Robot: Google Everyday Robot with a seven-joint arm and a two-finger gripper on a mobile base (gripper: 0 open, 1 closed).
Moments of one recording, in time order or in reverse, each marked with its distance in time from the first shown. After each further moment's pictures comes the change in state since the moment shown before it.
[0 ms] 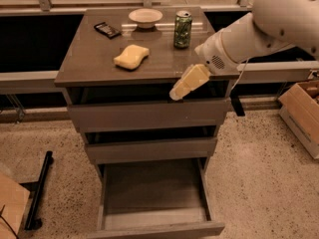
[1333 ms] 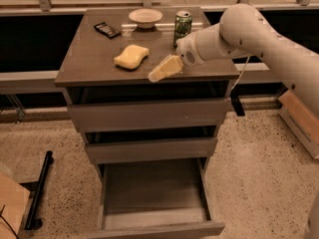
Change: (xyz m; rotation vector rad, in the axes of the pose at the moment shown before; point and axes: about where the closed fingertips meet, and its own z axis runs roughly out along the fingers) arm -0.045 -0.069 0.096 0.035 -0.207 0.048
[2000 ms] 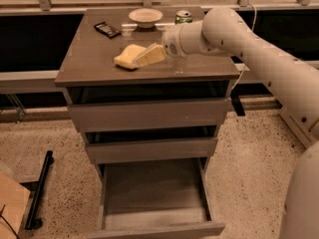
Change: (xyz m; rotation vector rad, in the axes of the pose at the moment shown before) arm -0.049 -0.024 0.036 0.081 -0.158 -0.021
